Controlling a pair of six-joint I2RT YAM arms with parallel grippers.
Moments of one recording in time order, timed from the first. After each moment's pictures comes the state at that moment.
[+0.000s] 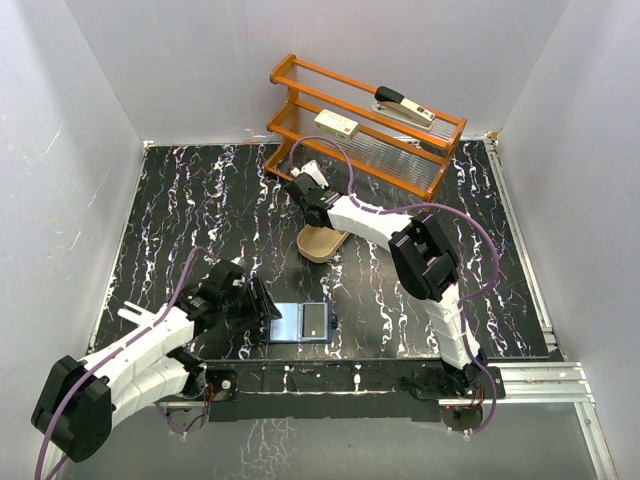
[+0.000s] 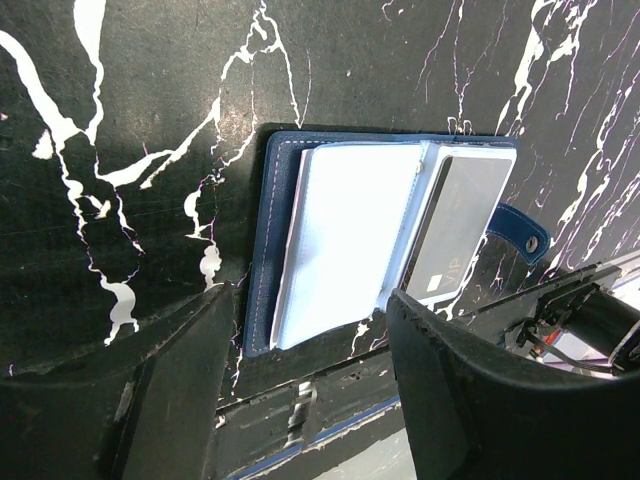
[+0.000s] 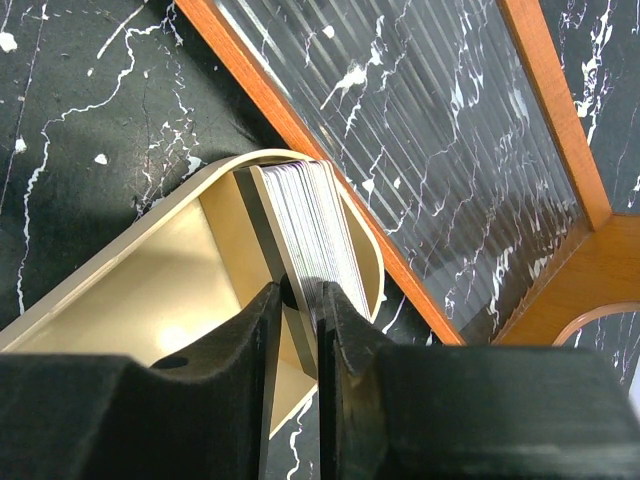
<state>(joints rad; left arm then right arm) -0.57 0.93 0.39 -0.44 0.20 -0.90 0.73 2.19 1.76 -0.56 0.67 0.07</state>
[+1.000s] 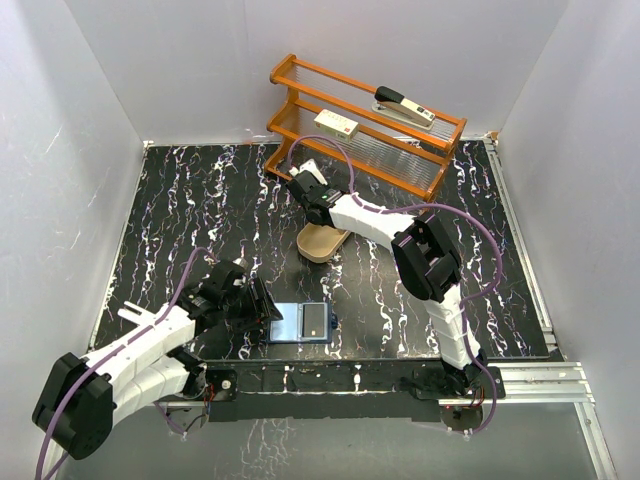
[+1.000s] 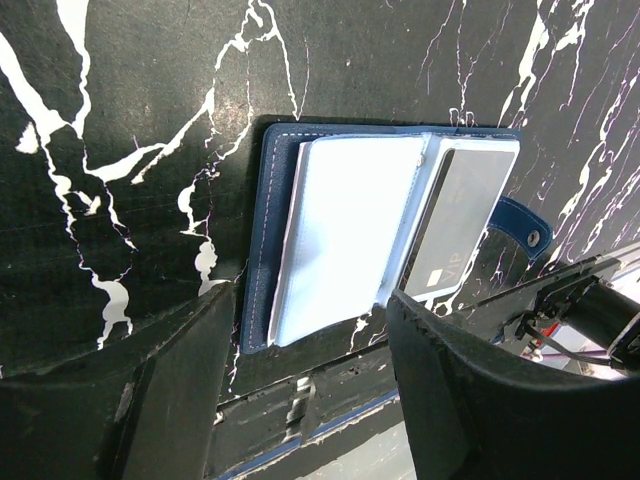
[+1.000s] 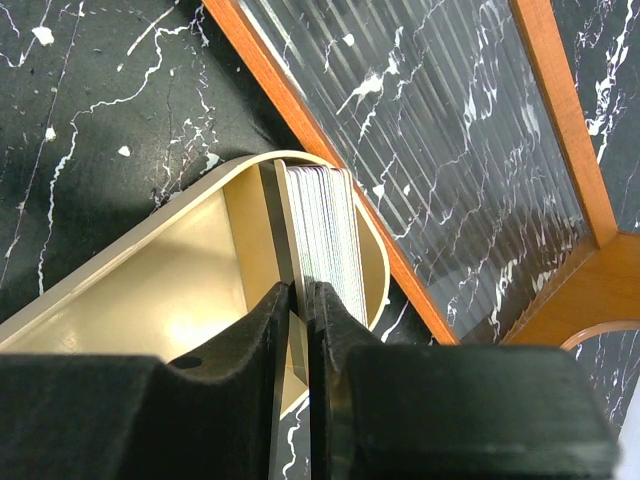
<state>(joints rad) -0.57 0.95 0.39 -0.44 0.23 -0.90 0.72 2.17 1.76 -0.56 0.62 0.04</state>
